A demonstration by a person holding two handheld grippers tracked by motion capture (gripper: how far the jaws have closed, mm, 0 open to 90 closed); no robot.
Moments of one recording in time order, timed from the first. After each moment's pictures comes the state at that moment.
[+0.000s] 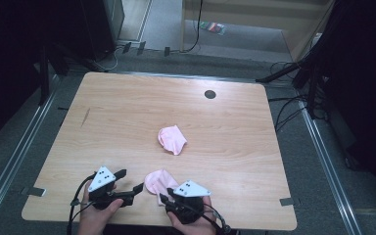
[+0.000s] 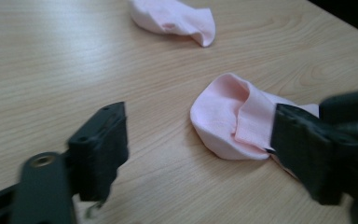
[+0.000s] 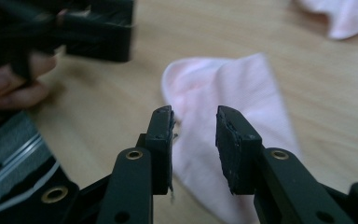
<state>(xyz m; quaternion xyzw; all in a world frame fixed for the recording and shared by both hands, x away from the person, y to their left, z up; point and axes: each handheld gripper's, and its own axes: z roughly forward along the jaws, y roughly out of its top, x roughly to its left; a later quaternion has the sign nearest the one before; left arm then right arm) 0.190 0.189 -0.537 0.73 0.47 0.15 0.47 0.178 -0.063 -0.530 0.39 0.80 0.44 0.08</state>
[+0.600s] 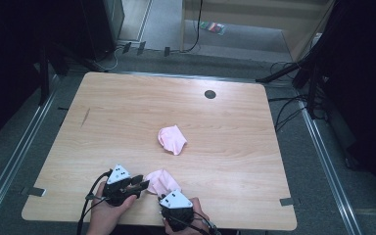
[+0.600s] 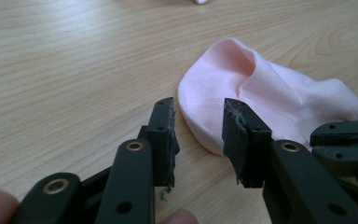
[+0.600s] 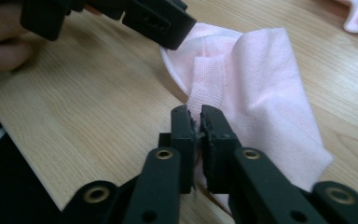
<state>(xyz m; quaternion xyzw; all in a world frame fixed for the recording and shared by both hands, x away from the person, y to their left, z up) 0.207 0.168 -0.553 0.77 0.47 0.10 0.42 0.165 -0.040 -0.552 0.36 0.83 0.39 0.16</state>
